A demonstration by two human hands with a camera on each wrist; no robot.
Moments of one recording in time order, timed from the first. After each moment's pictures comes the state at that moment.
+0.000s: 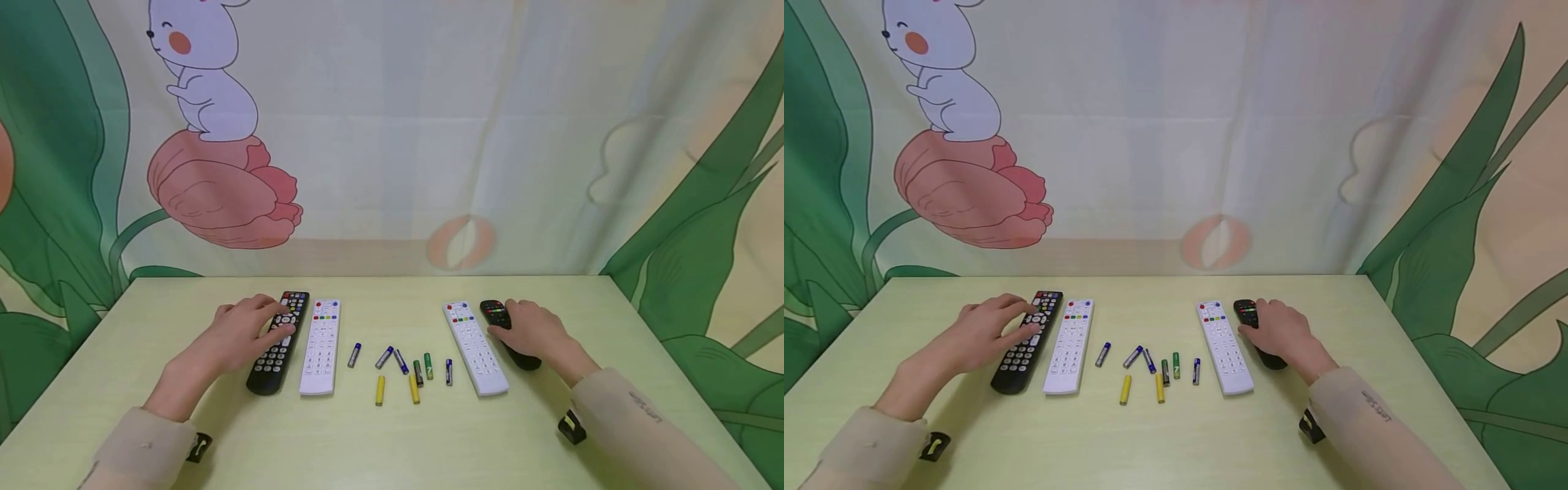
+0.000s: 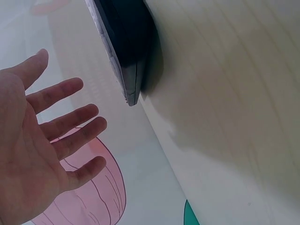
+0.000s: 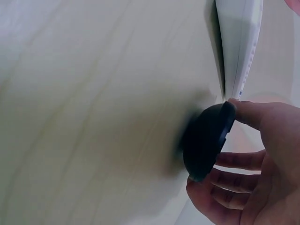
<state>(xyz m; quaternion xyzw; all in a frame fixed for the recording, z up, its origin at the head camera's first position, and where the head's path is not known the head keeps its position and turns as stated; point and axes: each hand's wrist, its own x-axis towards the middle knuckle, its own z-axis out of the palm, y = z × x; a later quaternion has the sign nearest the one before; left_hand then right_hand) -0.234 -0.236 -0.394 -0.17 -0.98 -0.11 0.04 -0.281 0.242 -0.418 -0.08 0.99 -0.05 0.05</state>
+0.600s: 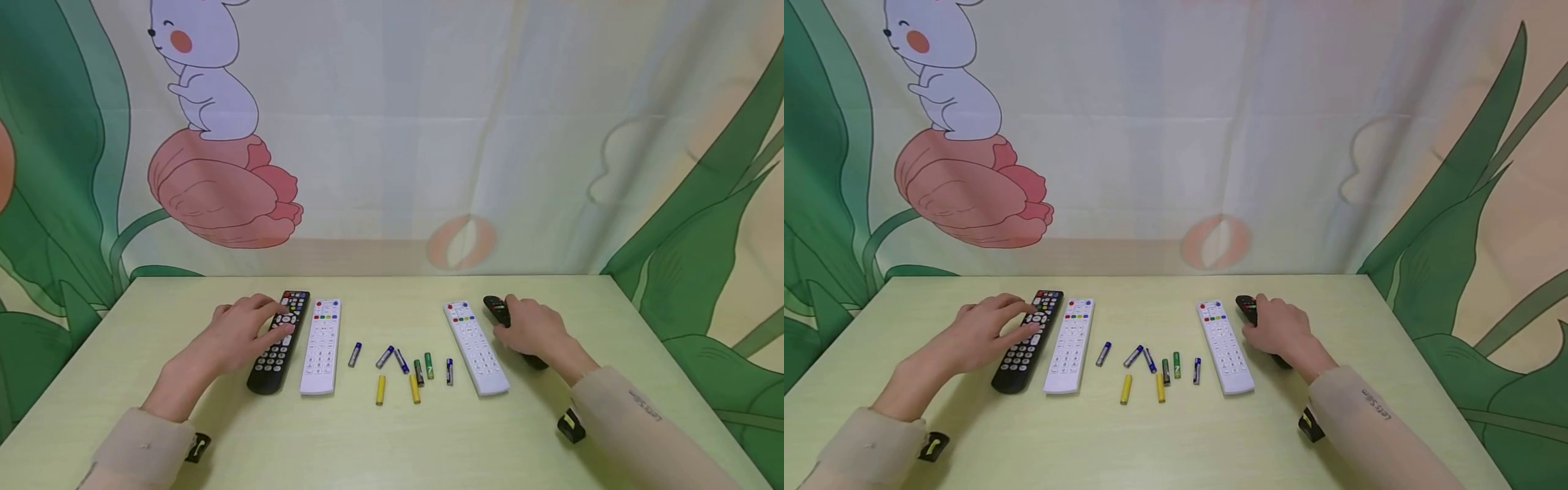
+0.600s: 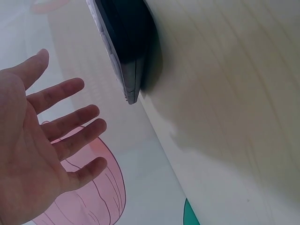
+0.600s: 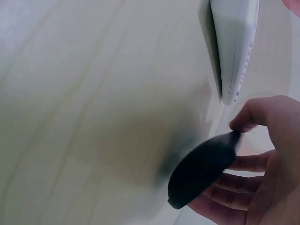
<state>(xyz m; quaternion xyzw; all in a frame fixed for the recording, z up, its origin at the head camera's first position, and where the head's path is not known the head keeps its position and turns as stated) -0.231 -0.237 -0.394 -0.17 -0.98 -0.12 0.04 -0.283 0.243 -0.417 -0.07 0.99 -0.07 0.04</state>
